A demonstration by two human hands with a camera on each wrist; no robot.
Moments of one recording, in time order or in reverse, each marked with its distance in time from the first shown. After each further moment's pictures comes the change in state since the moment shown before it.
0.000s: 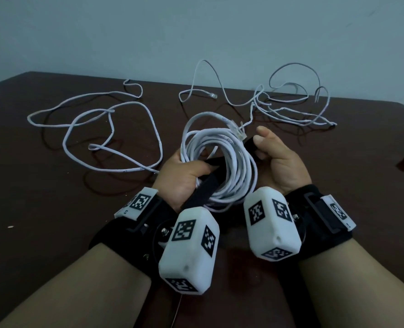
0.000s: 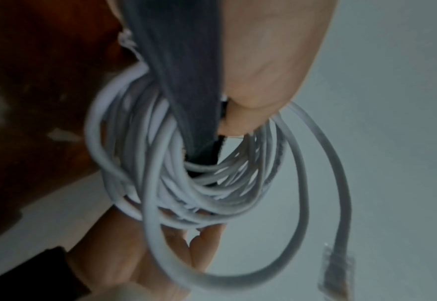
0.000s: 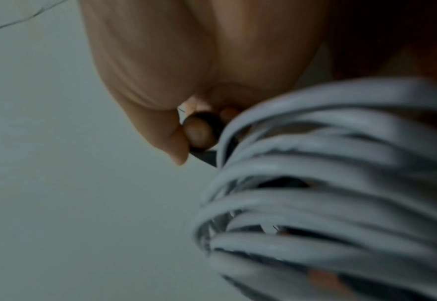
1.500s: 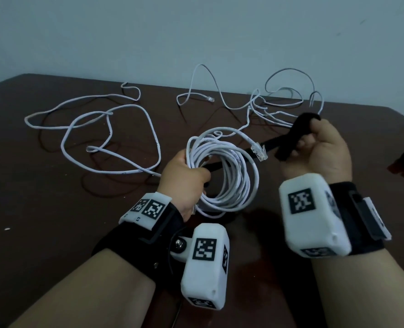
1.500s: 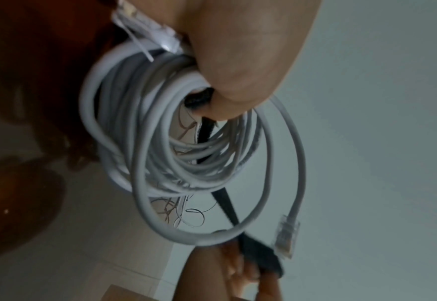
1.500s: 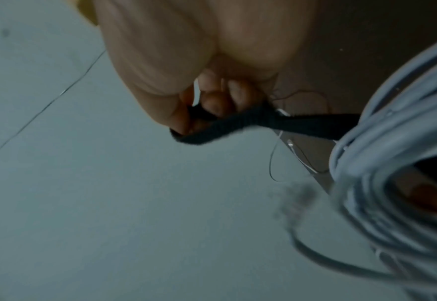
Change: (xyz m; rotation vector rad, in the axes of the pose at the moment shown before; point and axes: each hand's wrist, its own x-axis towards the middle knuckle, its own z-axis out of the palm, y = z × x) left_hand 0.000 -0.009 0.007 0.251 0.157 0.059; right_hand -0.001 -0.041 -0.005 0.206 0.161 -0.313
